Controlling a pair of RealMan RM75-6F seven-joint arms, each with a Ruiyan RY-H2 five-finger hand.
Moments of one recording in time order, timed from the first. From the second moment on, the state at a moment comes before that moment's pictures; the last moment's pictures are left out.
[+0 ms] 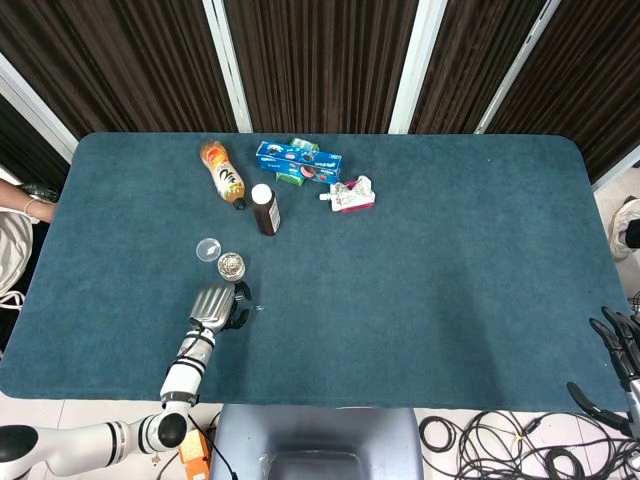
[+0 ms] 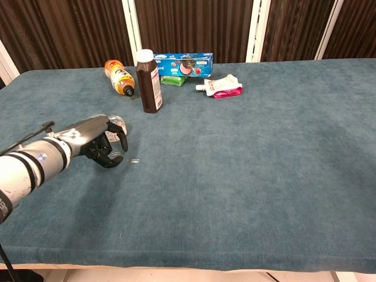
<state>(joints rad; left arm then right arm) -0.72 -1.76 -0.21 -1.37 0.81 1.02 0.42 -0.07 -1.04 -0.04 -1.45 -1.78 1.82 0.30</state>
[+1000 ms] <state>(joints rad) -0.76 -1.81 -0.24 -1.29 0.74 0.93 0.46 -0.08 -1.04 -0.04 -1.44 -1.77 1.83 0.31</state>
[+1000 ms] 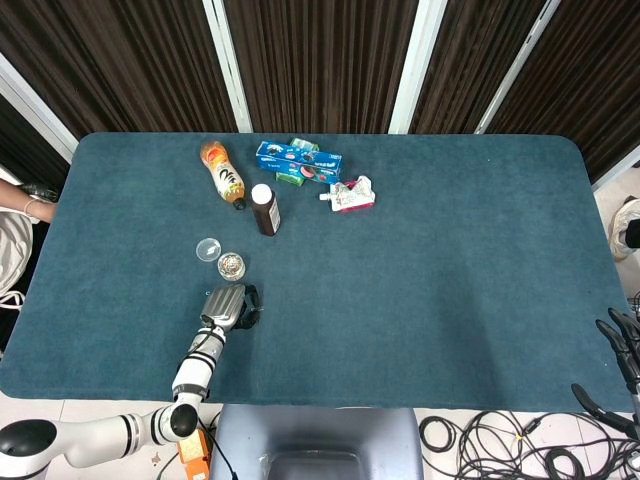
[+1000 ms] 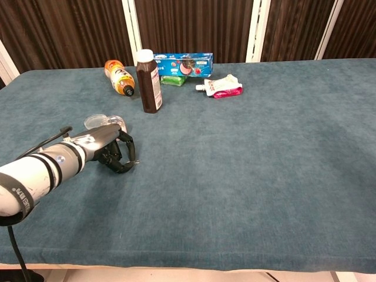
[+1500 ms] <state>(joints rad) -0.77 -1.78 -0.23 -1.32 0.68 0.92 0.48 -0.08 -1.04 -0.04 -1.44 -1.78 1.83 0.31</state>
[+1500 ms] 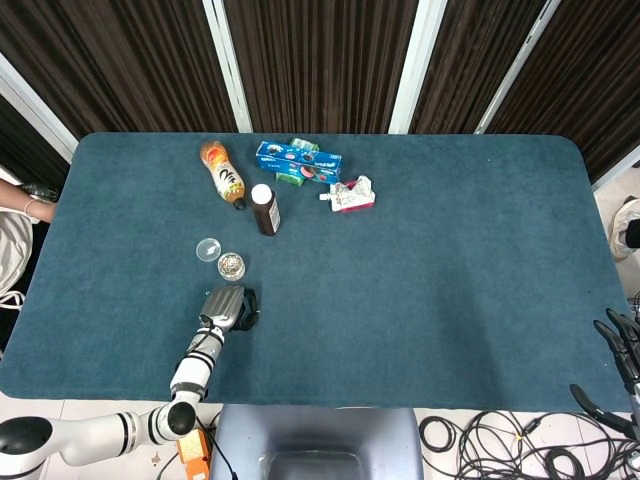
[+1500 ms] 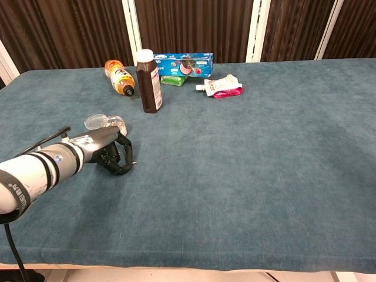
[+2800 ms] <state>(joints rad) -0.82 -1.76 -0.36 -1.11 0.73 0.93 0.36 -0.09 -1.04 -0.03 -1.45 -1.77 1.83 0.30</state>
